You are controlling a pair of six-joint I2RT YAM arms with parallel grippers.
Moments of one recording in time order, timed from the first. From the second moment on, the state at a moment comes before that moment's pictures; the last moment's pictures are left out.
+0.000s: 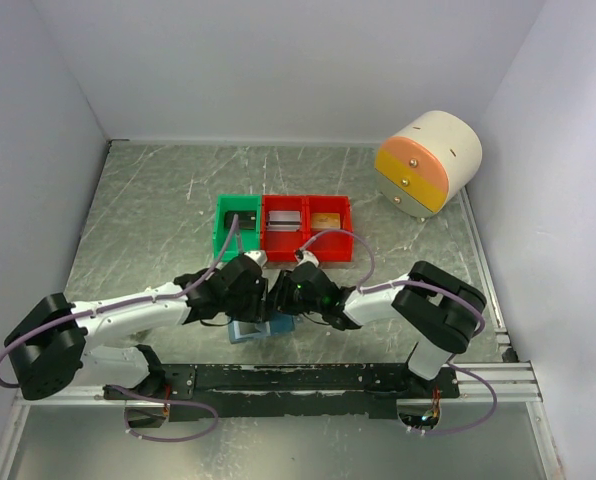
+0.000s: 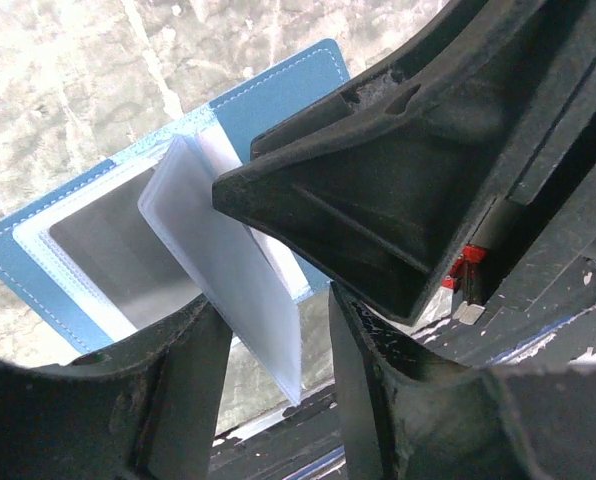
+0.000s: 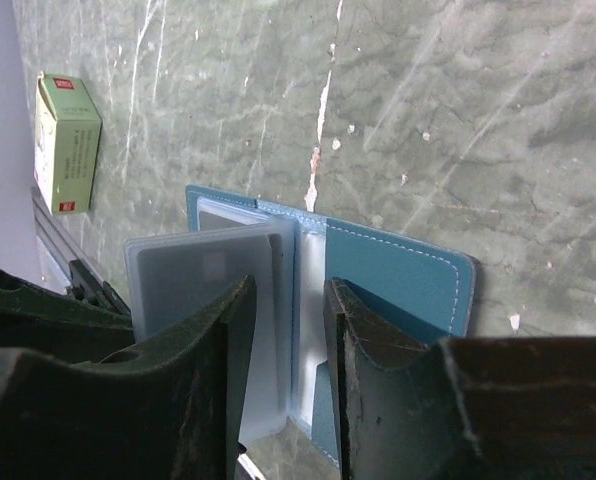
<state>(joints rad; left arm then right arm) -0.95 1.26 0.65 -0.35 -0.04 -0.75 0.98 1.67 0.56 0.50 -0.03 1.03</state>
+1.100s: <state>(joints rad) -1.00 1.53 0.65 0.06 0.22 -0.77 0.90 0.90 0.22 0.09 0.16 1.14</state>
